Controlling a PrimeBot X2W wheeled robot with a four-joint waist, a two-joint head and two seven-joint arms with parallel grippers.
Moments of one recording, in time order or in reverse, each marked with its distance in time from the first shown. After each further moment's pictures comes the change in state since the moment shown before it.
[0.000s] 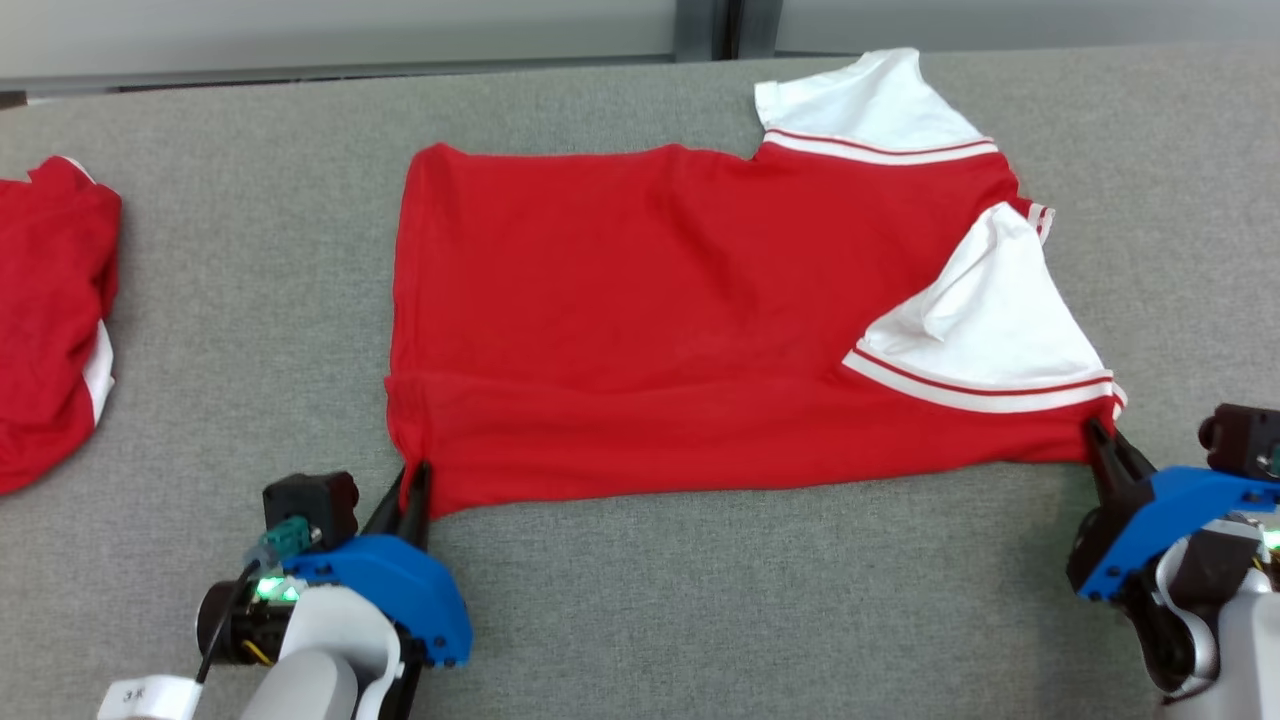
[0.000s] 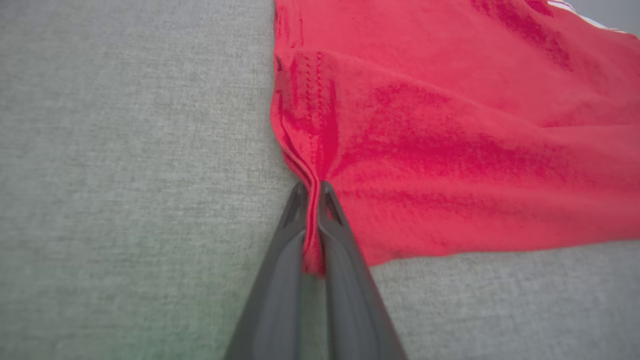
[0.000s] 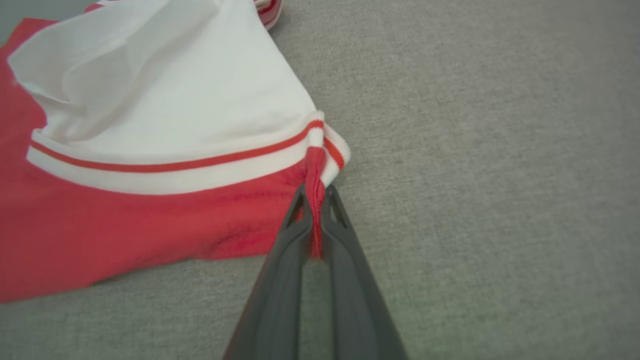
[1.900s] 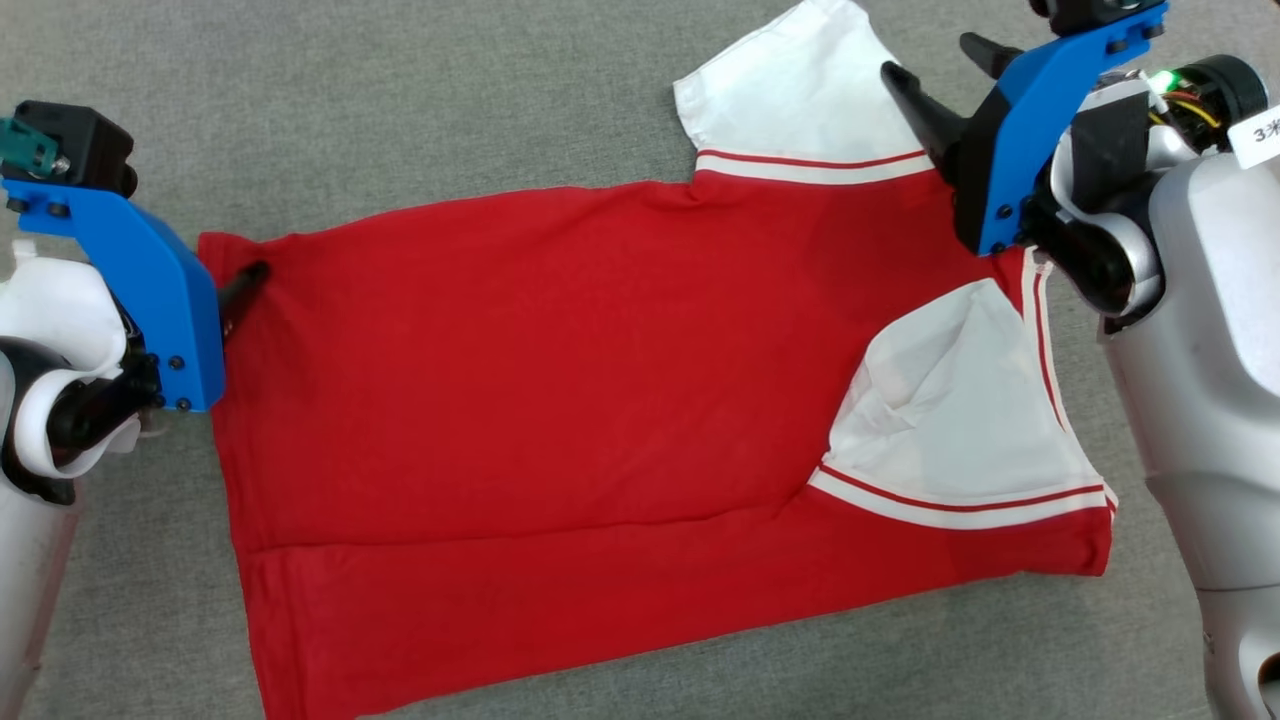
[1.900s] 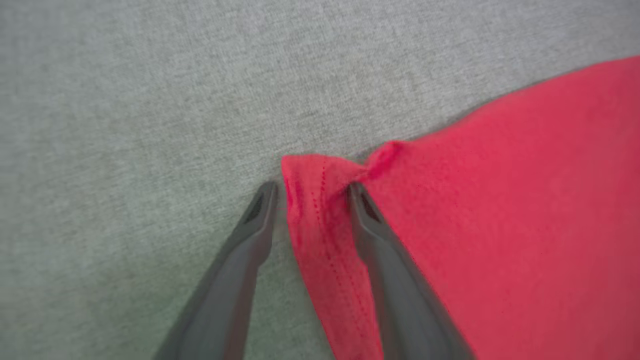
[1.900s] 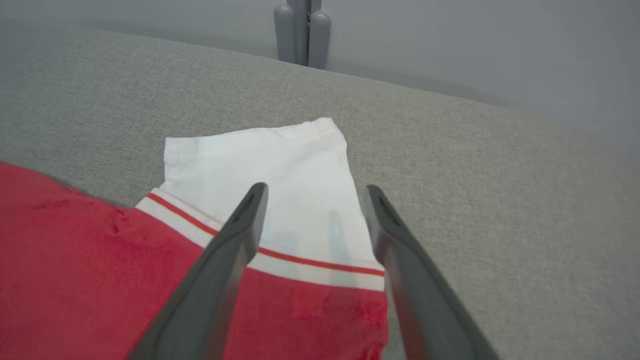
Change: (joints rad) left arm -0.457 0.378 -0.001 -0.094 -0.227 -0.145 0.774; right arm -0.675 -0.180 0.537 0.168 0.194 0.000 0.251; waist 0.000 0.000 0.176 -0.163
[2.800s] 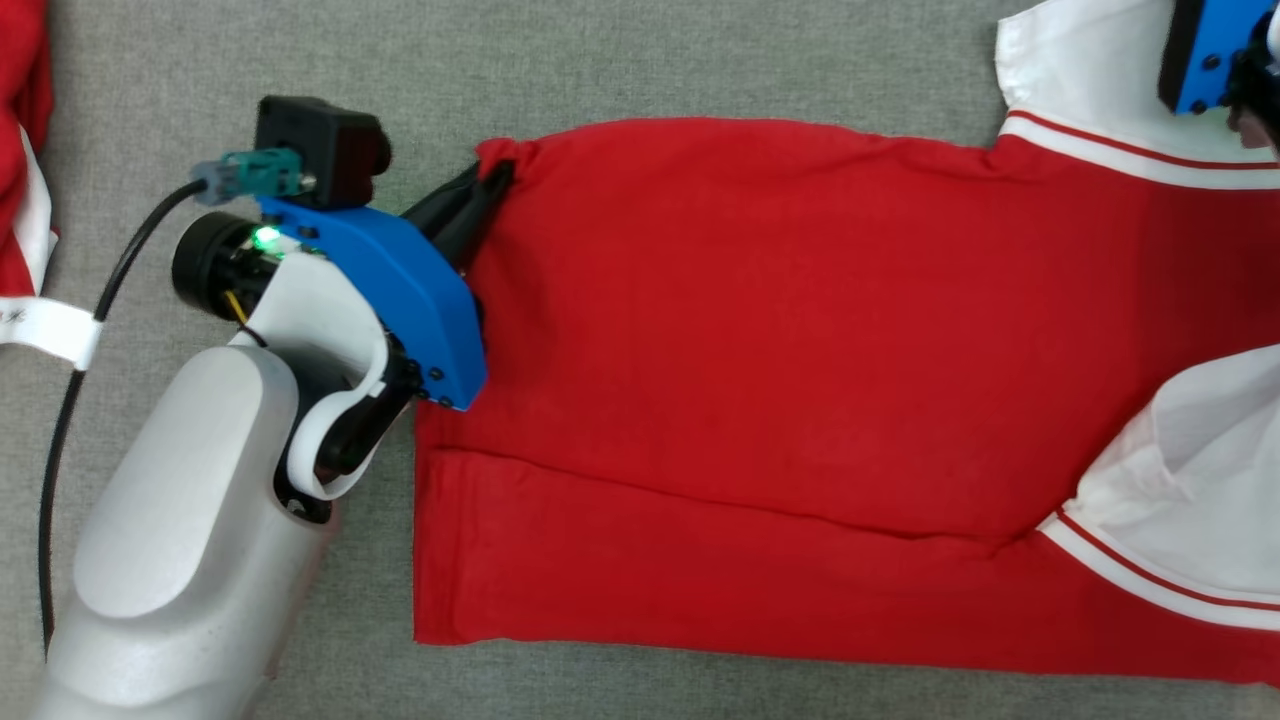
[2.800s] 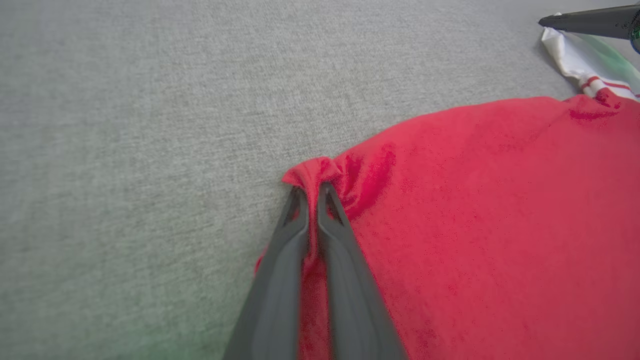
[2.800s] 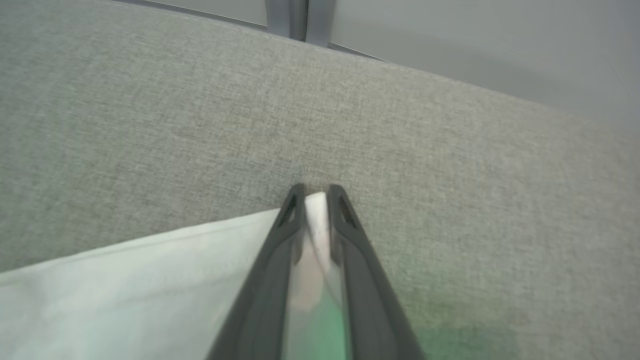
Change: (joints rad) left arm -0.010 -0.267 -0.112 -0.097 0.073 -0.023 -0.400; right arm -0.260 -0.122 -0.105 0.392 -0.134 -0.001 -0.021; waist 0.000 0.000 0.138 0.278
